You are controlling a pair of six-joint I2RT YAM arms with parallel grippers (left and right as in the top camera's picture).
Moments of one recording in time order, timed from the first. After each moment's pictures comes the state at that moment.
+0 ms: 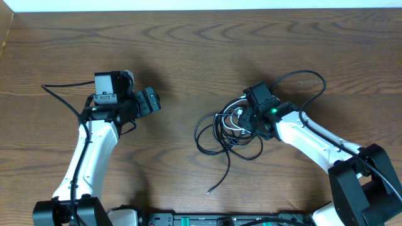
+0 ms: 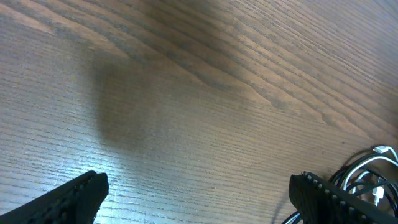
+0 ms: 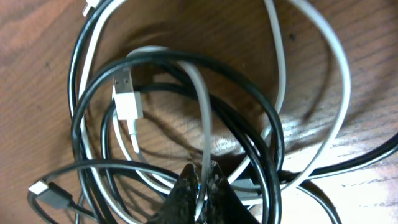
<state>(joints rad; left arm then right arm) 0.06 1.41 0.91 -0.53 0.24 -0.33 0.50 1.67 0.94 -0.50 -0.03 1.06</state>
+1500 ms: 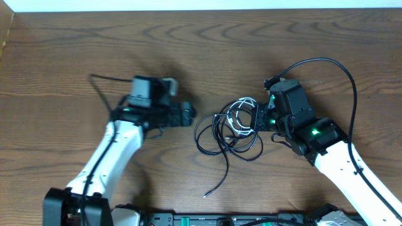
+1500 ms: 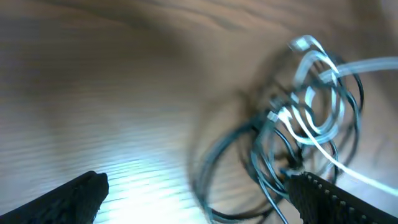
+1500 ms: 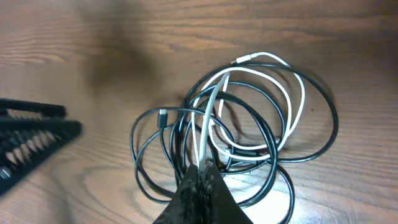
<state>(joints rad) -0.25 1.45 0.88 -0.51 0.39 -0.23 0.48 1.24 0.94 -0.59 -0.11 0.56</state>
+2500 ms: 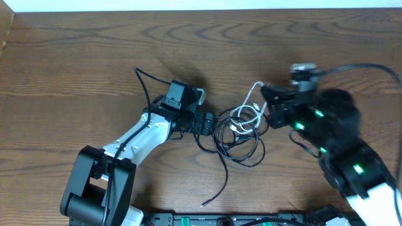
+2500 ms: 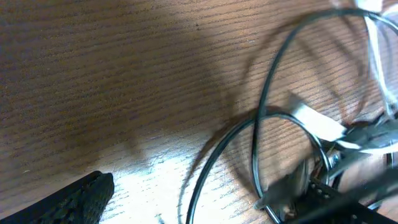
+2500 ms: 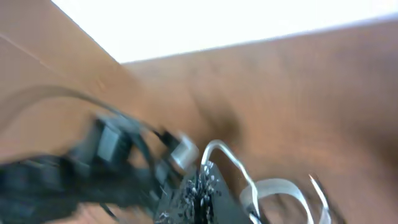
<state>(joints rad) -0.40 1.66 0.88 -0.37 0.33 -0.21 0.42 0.93 0.95 -0.37 -0.20 0.47</state>
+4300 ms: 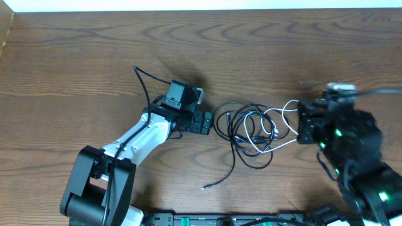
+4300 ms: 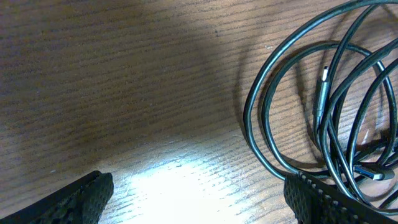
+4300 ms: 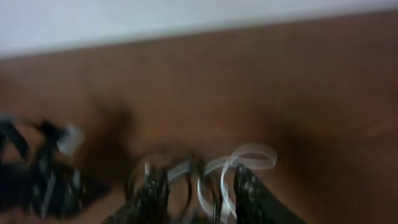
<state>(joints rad) -0.40 1.66 0.87 -0.37 0.28 -0.20 0.36 0.81 0.98 -0.75 0.12 0.35</state>
